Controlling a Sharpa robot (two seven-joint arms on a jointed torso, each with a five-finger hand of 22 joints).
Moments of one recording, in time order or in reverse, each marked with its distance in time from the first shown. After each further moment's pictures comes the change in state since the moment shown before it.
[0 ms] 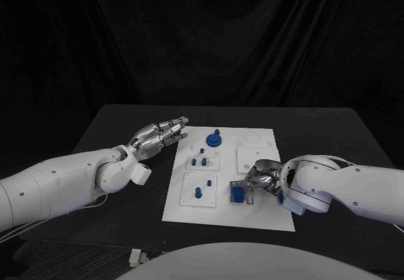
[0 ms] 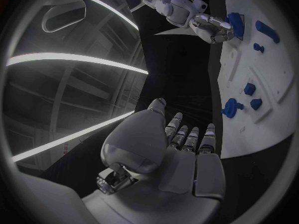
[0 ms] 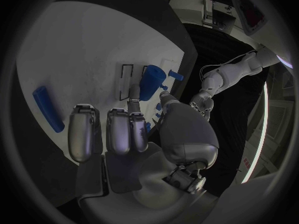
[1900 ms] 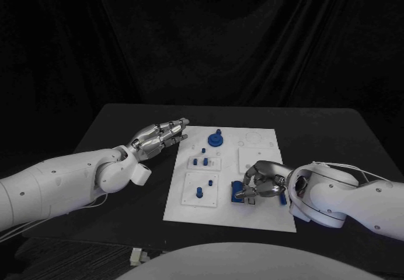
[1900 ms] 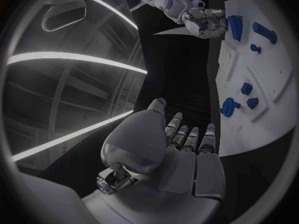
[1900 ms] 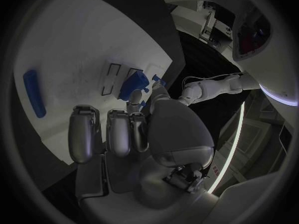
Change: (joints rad) left arm -0.003 -0.009 0.000 0.003 0.000 0.008 -0.010; left_hand 0.000 0.000 0.000 0.000 0.000 0.000 0.000 0.000 0.000 0.000 0.000 0.000 0.000 0.000 0.000 0.000 0.000 0.000 0.000 0.000 0.000 -0.001; right arm -0.029 -0.090 -0.001 0.101 -0.228 -0.057 0.198; right_hand 0.285 0.078 -0.227 -0.037 0.073 -0.152 -0.020 0.362 0.421 0.004 -0.011 0.000 0.001 0.001 -0.007 0.025 0.000 0.000 -0.004 -0.004 0.024 0.000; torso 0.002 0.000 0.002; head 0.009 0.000
